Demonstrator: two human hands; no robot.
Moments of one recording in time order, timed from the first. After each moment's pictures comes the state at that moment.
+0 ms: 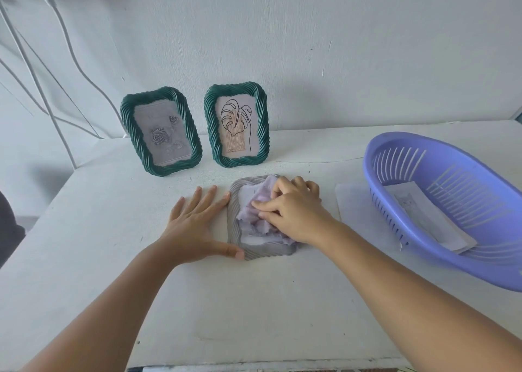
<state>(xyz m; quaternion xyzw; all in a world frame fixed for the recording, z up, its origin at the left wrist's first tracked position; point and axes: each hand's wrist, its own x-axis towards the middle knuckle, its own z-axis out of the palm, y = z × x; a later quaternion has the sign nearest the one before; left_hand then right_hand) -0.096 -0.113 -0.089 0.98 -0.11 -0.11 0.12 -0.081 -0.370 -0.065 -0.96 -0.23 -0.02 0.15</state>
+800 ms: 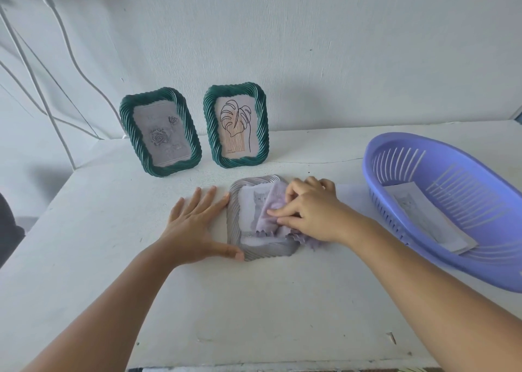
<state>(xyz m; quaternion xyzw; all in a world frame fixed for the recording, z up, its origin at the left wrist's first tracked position) -0.096 -0.113 -0.088 0.98 -0.11 -0.11 0.12 -0.078 -0.408 -0.056 -0.96 -0.26 0.03 0.13</state>
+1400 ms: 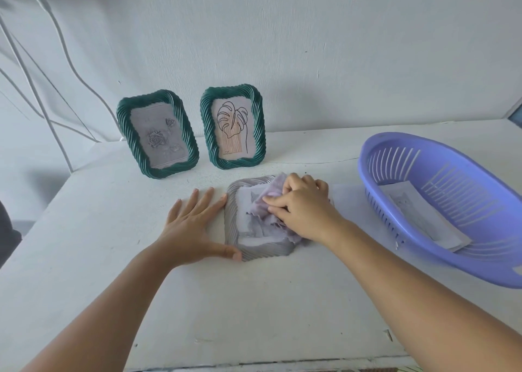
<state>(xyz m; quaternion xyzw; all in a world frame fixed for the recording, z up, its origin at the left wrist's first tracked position) -0.095 -0.113 -0.090 0.98 -0.11 -0.11 0.12 -0.079 -0.388 -0.064 -0.98 -0.18 -0.03 0.12</state>
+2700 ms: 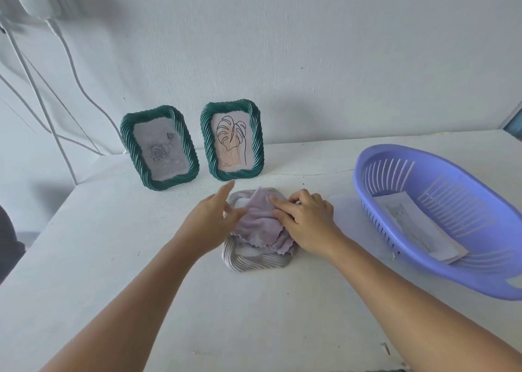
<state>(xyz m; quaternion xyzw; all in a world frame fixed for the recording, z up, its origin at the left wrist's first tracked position) -0.077 -0.162 -0.053 0.96 -0.08 0.00 0.28 -0.076 -0.402 -0.092 -0.97 -0.10 -0.03 0.22</state>
